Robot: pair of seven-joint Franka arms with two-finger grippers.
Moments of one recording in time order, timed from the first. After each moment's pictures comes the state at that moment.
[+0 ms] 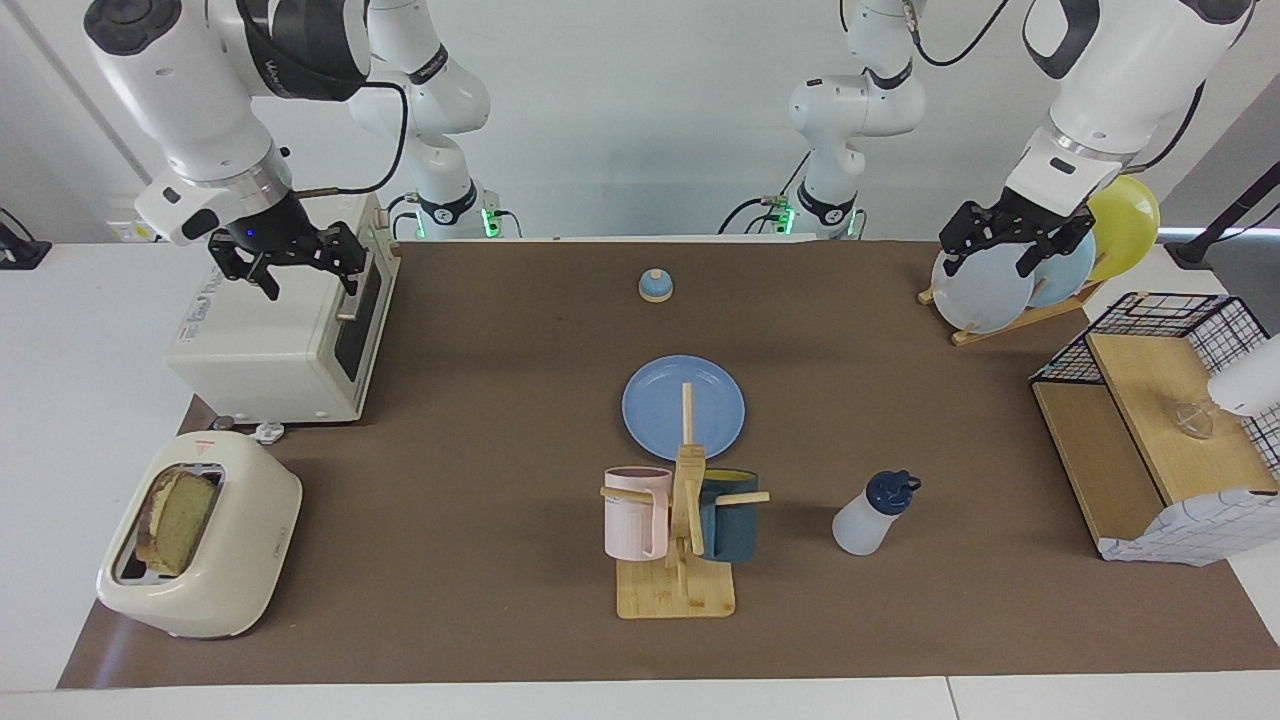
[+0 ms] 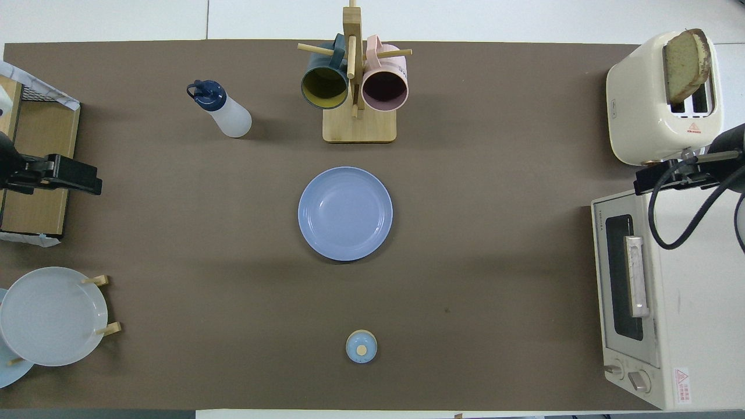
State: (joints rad) left arm -0.08 -0.02 -0.02 -1.59 -0.01 1.53 0.01; right arm -0.01 -0.02 -0.01 -1.68 -0.02 1.61 -0.08
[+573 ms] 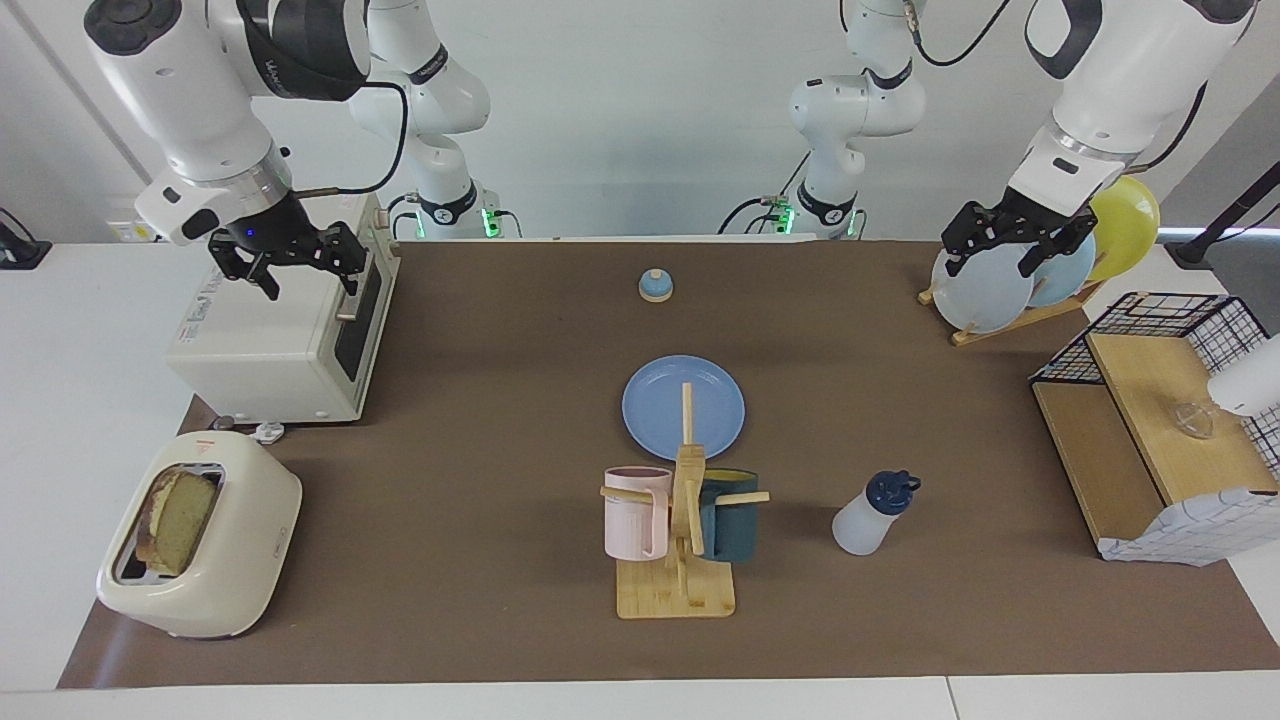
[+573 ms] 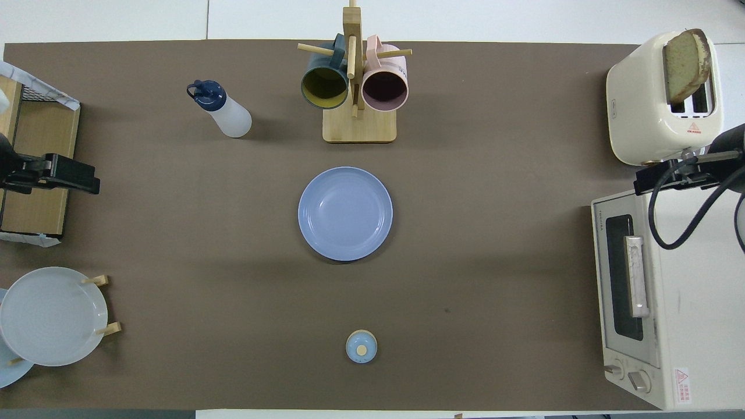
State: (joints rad) left arm -0.07 -0.02 -0.01 -1.59 -0.01 1.53 0.01; right arm -0.01 -0.02 -0.01 -1.68 -0.02 1.61 -0.08
